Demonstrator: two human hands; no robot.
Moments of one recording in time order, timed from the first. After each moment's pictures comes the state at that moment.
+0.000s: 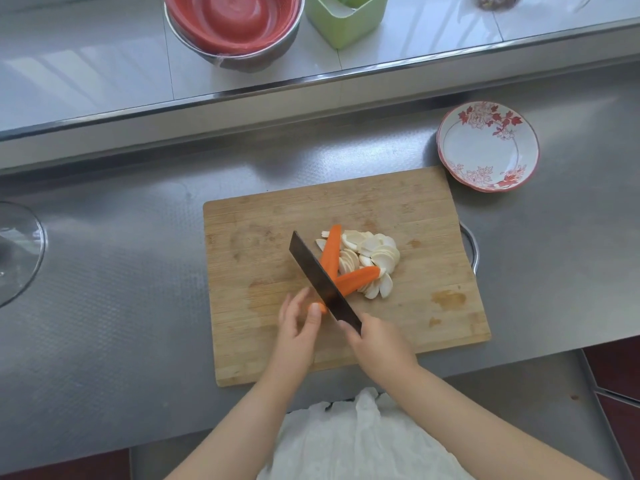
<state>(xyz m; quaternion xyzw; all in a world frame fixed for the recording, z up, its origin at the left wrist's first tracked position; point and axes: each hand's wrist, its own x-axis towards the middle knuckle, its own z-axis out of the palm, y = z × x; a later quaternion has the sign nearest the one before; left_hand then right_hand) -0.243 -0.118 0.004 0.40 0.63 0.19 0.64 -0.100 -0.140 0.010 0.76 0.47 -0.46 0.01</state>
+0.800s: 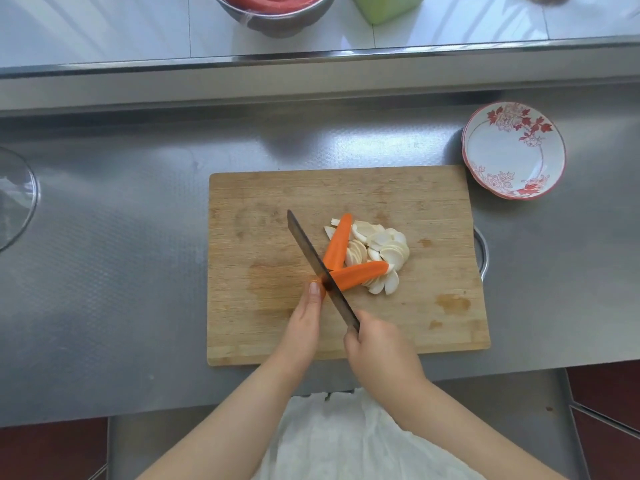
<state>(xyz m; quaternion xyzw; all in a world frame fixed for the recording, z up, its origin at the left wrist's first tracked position) -0.230 -0.117 -0.019 0.28 0.62 0.20 0.70 -0.110 -0.143 0.036 0.74 0.54 -0.40 0.03</state>
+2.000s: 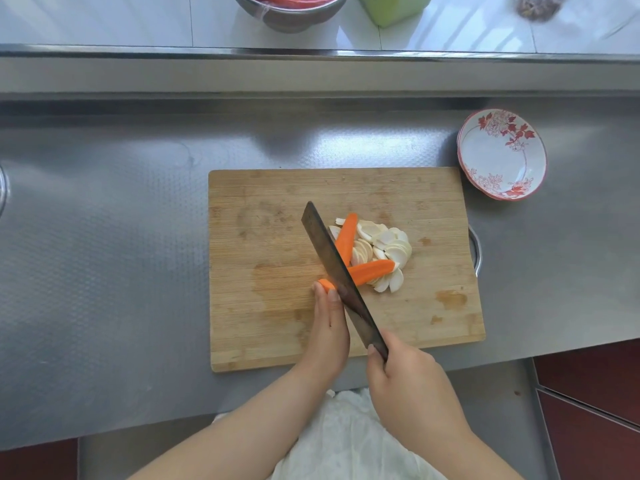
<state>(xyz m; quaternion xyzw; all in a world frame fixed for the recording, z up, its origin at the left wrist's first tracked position) -0.225 -0.124 -0.011 0.38 0.59 0.17 0.69 -0.140 -0.157 0.106 0.78 0.50 -0.38 0.03</state>
